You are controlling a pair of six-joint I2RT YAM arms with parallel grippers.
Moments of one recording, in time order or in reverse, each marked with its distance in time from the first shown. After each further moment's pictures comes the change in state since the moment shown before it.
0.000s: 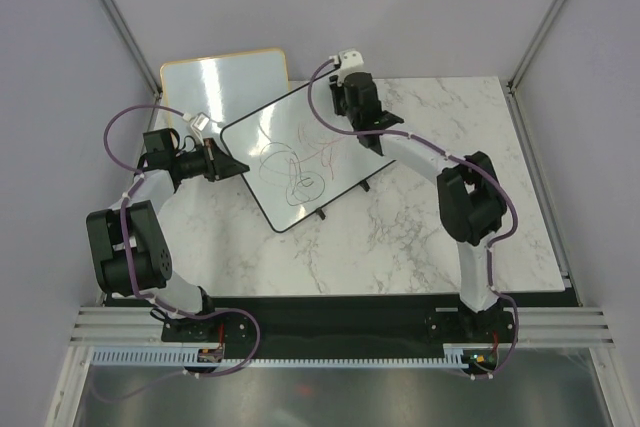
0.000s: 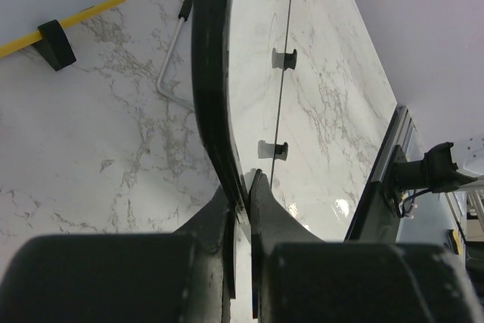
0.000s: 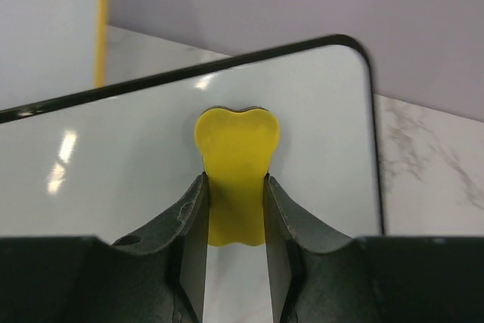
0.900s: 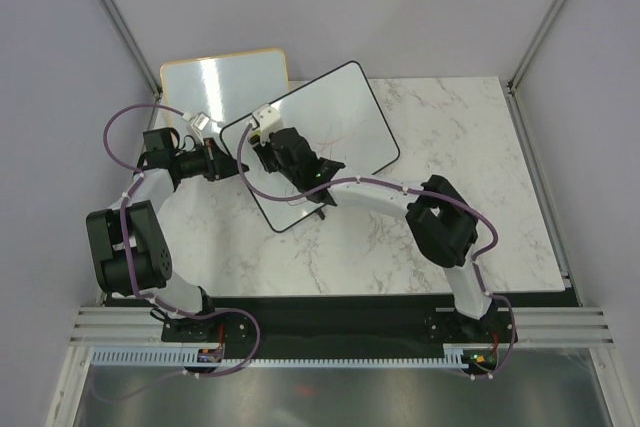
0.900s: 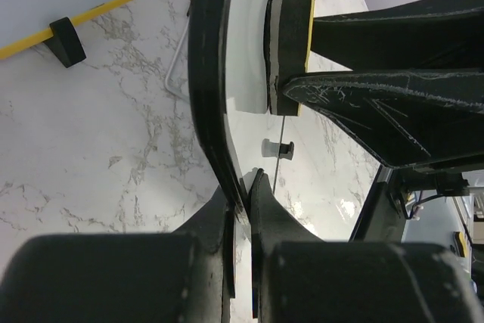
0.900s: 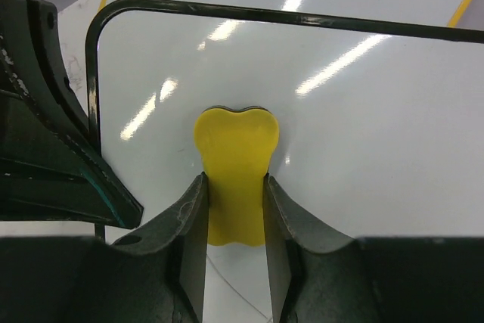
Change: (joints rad) left arm -0.001 0.000 0.011 -0.030 -0.019 0.017; right arm 0.359 0.022 -0.040 0.048 0.016 0.000
